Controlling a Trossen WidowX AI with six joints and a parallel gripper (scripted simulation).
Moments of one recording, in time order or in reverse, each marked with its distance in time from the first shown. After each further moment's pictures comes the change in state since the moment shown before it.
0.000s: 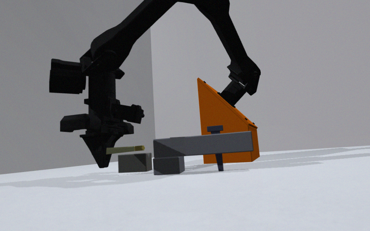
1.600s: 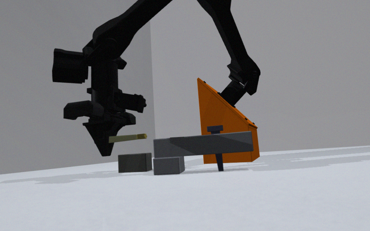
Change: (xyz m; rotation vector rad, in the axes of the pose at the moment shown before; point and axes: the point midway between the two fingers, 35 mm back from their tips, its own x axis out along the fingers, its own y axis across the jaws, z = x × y) arm -0.024 0.002 0.005 0.001 0.001 0.001
